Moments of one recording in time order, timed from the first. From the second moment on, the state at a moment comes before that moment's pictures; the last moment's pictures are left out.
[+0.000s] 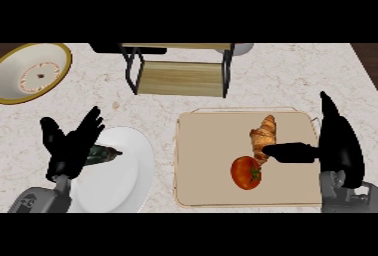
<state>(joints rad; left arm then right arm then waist) -0.12 0.38 -0.20 -1.38 0.39 0.20 0.22 -0.24 -0.37 0.29 -1.86 0.65 -0.19 1.23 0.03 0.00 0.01</state>
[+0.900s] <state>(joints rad) -0.11 0.38 -0.16 -1.37 0.38 0.18 0.22 -0.35 -0.09 0.25 -1.59 0.91 -0.09 1.23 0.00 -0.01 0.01</state>
